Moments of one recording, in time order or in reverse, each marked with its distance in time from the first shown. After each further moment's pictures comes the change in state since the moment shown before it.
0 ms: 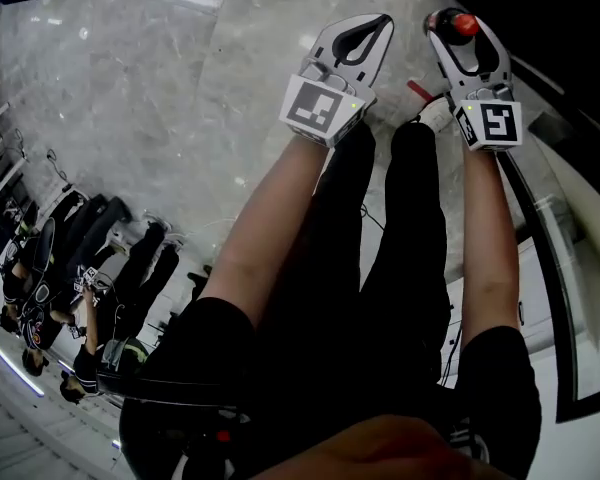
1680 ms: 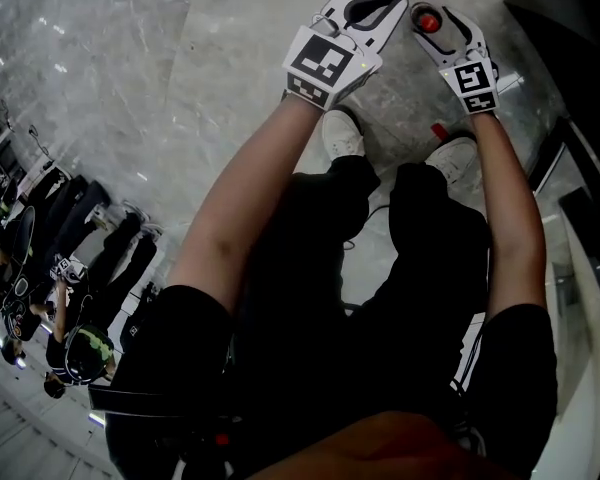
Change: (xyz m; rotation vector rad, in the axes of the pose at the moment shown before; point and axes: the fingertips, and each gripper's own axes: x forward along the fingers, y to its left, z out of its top) left arm 0.105 0.176 -0.322 0.043 0.219 -0.028; right arm 0.209 0.014 -0.449 -0.158 0.379 0.363
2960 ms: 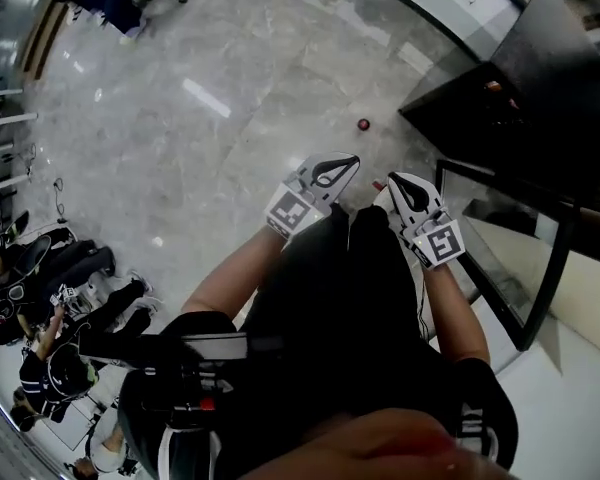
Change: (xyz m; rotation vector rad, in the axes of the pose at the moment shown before) left arm -0.383 -0.297 0.498 0.142 -0.212 -0.157; right arm -0.573 0.223 0.581 0.105 -0.481 -0.035
